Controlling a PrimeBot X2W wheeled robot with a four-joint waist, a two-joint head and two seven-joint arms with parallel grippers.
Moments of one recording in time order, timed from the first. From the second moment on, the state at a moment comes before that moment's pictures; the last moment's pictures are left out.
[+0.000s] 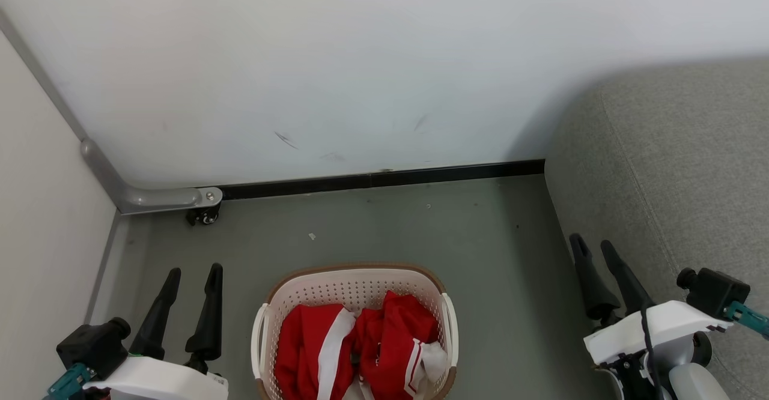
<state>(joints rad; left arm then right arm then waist) -0.04 0.10 -0.07 0.10 -0.60 -0.08 -0.16 -0.11 -0.04 0.05 0.21 0.60 0.12 -0.16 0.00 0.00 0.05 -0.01</state>
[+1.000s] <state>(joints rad) -0.06 0.08 -0.08 0.02 -0.23 -0.08 -0.25 -0.15 -0.04 0.07 0.15 0.22 0.12 -0.25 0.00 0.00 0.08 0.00</state>
